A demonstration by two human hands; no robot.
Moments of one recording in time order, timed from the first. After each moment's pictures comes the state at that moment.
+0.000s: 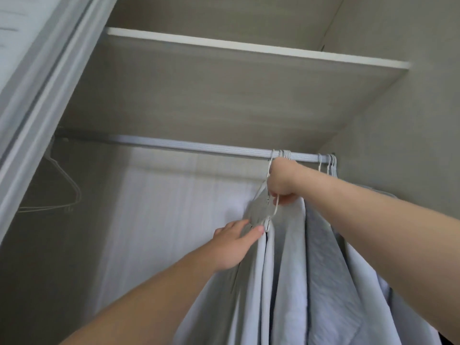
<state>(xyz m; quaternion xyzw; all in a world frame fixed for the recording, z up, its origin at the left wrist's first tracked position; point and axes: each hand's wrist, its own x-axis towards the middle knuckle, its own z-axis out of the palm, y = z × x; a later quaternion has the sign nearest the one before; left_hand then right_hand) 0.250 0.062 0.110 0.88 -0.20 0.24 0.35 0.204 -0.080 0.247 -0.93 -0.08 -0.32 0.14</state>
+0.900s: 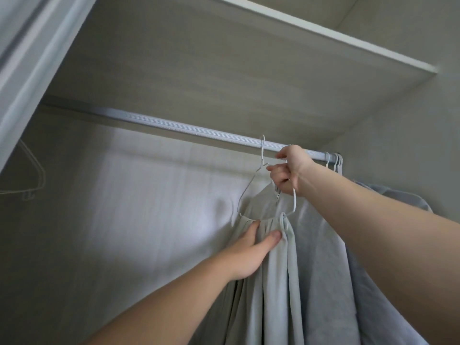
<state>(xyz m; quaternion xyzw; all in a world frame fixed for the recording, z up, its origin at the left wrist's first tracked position) 0.311 0.080 0.093 0.84 -0.30 0.17 0.42 0.273 -0.042 0.261 -0.55 -0.12 -0.17 0.81</state>
